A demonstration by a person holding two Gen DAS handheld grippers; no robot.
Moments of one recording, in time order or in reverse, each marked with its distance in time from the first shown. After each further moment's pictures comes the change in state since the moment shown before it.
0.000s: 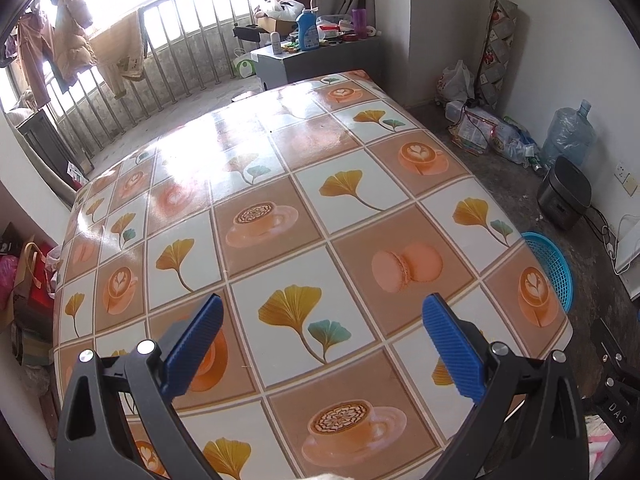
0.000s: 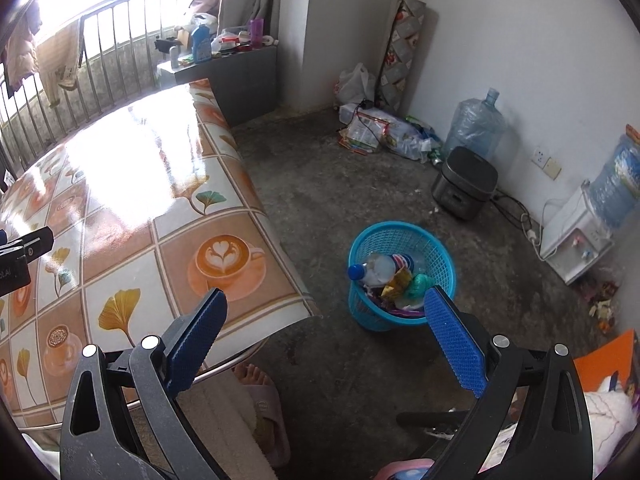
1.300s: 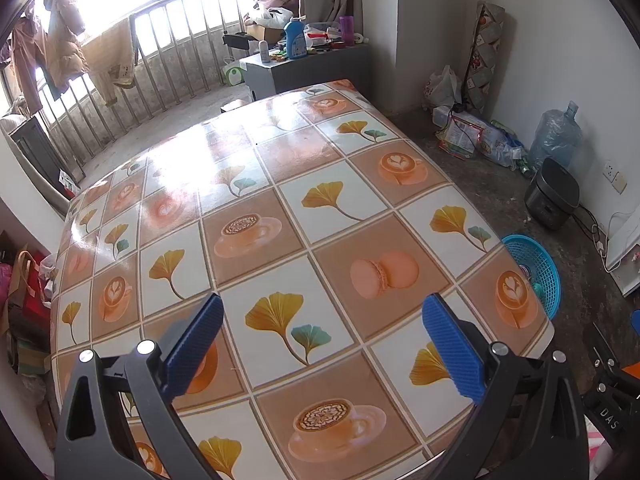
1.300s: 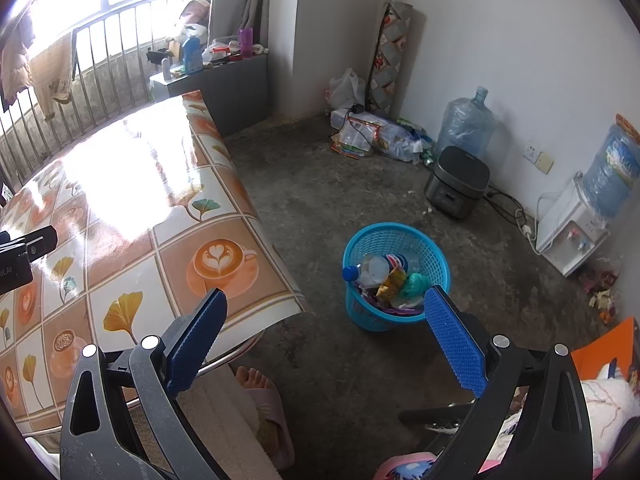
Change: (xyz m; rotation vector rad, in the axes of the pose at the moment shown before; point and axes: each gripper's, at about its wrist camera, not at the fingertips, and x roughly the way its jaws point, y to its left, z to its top) left arm -0.014 -0.011 0.006 0.017 -0.022 -0.034; right arm -0.010 -0.010 -0.001 0.036 -0.017 -0.006
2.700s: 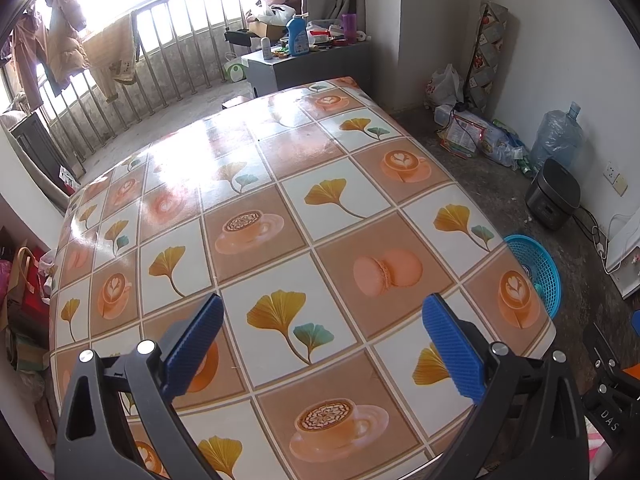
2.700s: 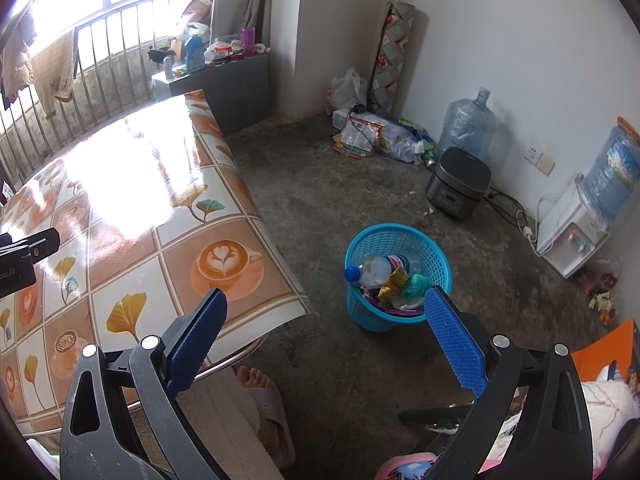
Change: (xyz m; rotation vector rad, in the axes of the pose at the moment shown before) left arm 0.004 0.002 -0.001 -0.003 0.004 -0.001; right arm -0.001 0.003 -0.001 -0.001 0.000 -0.003
